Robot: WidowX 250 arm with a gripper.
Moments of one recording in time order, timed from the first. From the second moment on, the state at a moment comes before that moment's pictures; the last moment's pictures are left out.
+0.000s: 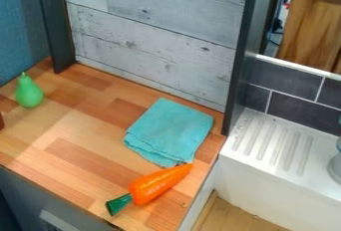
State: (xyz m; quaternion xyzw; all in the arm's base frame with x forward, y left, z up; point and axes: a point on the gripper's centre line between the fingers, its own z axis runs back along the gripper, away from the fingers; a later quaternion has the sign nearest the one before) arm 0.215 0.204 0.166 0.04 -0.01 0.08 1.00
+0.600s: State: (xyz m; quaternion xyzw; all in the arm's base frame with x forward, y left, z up) arm 0.228 0.201 0.143 0.08 0.02 0.06 0.99
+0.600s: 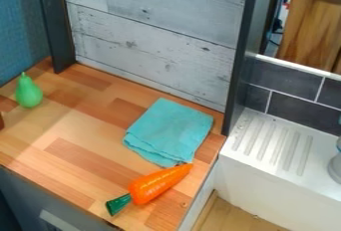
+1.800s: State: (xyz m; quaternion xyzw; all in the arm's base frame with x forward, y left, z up) arm 0.241 0.219 0.096 0.08 0.11 0.05 0.99
